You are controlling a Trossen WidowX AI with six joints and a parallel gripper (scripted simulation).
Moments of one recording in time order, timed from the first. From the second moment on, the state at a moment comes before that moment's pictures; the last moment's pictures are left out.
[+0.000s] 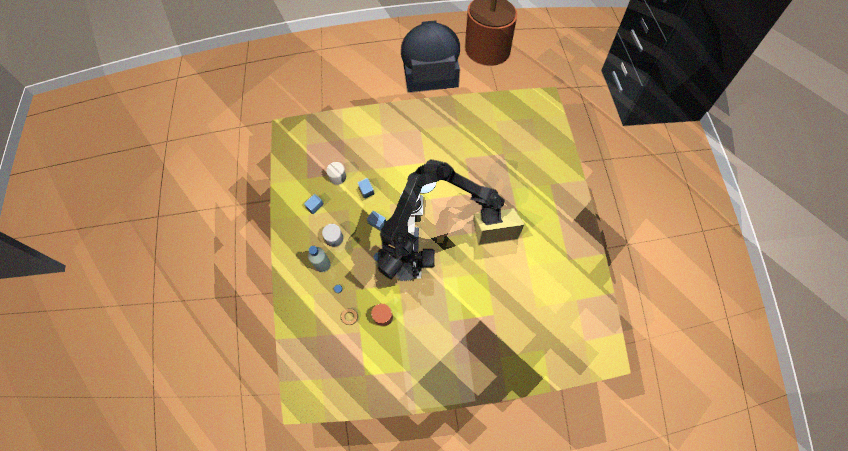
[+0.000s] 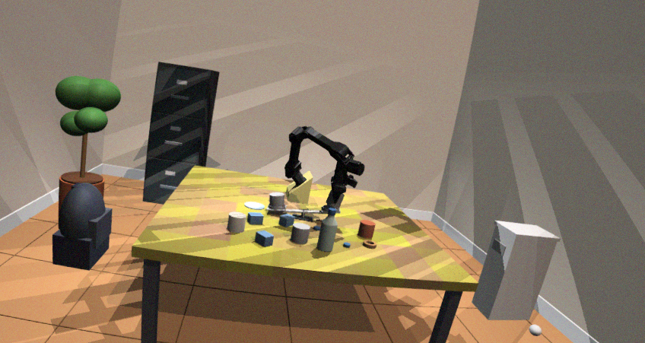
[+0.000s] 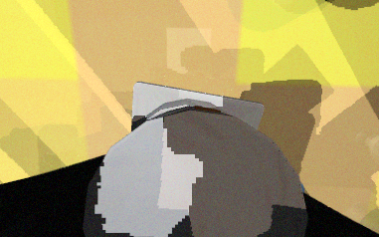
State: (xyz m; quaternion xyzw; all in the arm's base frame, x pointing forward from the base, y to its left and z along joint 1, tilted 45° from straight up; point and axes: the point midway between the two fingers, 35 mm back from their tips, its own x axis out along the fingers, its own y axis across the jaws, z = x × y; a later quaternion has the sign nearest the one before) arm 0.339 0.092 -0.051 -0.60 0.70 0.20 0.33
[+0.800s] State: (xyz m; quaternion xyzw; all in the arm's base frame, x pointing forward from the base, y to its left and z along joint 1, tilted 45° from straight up) arm 0.340 0.117 -0.028 -0.60 0.70 0.20 0.34
